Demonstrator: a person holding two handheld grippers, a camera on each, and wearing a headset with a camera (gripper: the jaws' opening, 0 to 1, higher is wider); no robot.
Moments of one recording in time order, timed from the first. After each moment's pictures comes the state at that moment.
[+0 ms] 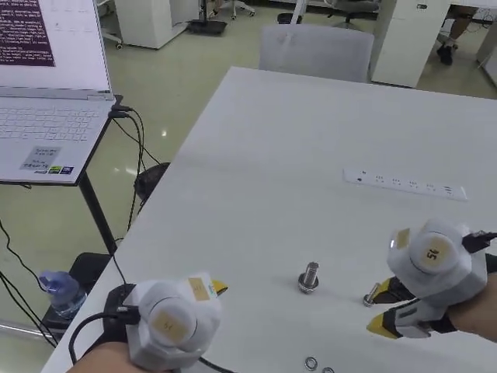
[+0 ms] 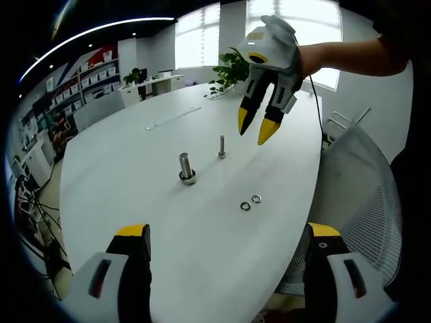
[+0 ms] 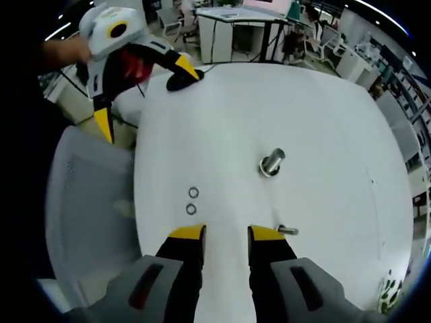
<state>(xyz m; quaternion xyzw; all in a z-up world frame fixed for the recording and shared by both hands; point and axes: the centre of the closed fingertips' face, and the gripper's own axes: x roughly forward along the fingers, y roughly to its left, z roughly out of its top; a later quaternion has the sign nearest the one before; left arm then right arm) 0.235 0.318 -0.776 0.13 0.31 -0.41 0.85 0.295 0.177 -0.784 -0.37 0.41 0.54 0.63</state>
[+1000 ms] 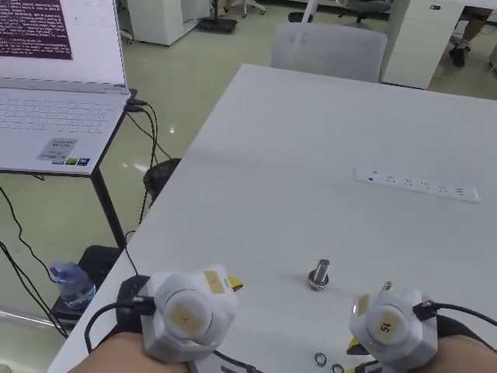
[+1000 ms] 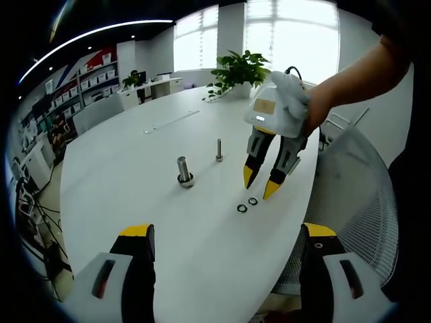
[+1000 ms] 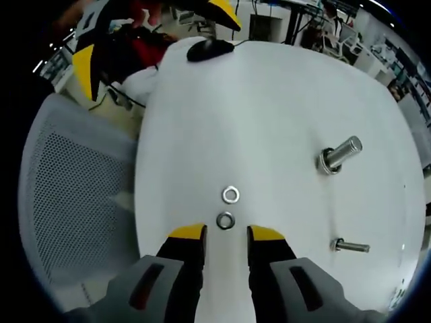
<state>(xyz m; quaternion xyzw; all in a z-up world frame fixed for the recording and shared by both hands) 0.233 0.314 -0.769 0.13 0.30 -0.42 0.85 0.253 0.201 -0.867 -0.39 0.43 0.56 0.60</state>
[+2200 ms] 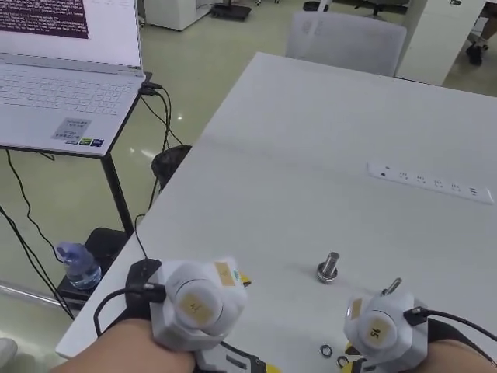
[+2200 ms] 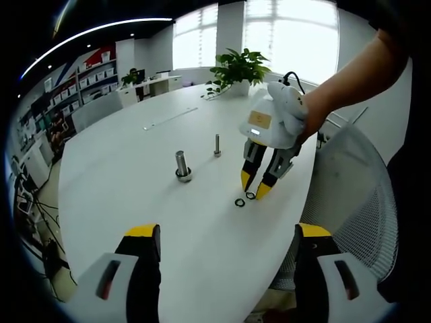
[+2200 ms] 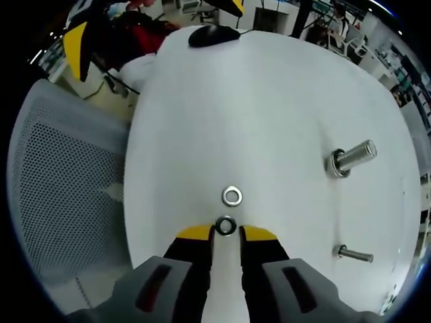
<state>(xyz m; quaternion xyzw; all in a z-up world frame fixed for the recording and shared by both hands) 0.227 0.318 -0.775 0.12 0.31 -0.42 0.84 0.253 0.202 -0.880 -0.42 0.42 0.55 0.58</state>
